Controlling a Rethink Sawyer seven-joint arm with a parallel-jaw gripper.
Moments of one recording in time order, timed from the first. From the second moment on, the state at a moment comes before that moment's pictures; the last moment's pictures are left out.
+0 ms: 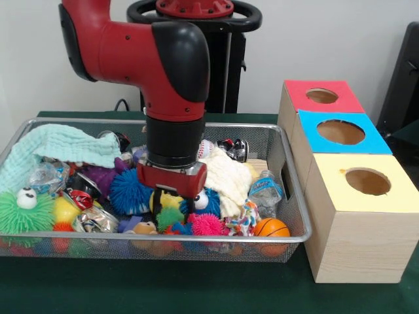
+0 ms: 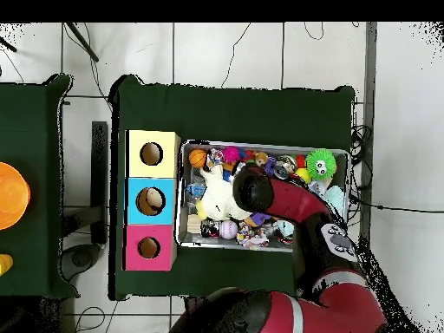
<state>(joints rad) -0.40 -0.39 0.05 1.57 -0.07 0.16 1.85</state>
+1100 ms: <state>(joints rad) -0.42 -0.39 0.05 1.57 -0.12 0.16 1.85</state>
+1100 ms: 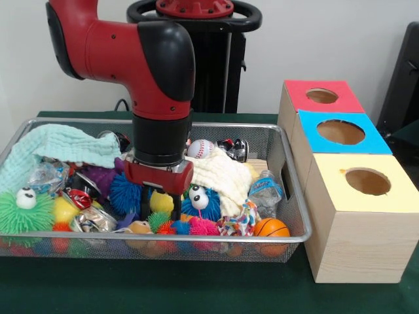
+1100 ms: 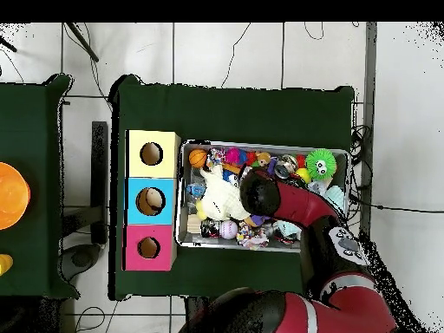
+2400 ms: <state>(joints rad) -0.70 -0.39 0.25 1.59 -0.33 0.23 1.85</state>
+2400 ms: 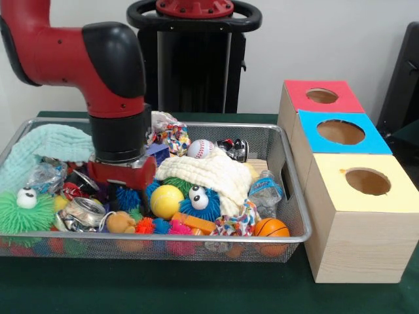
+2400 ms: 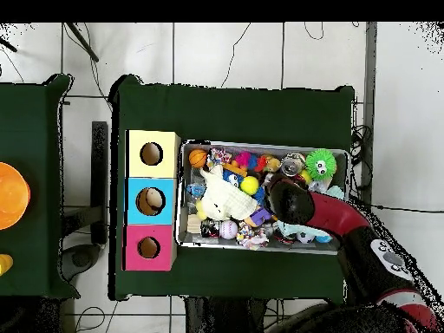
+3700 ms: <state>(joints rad) -0.82 -0.39 0.38 1.62 -0.55 0.25 1.85</state>
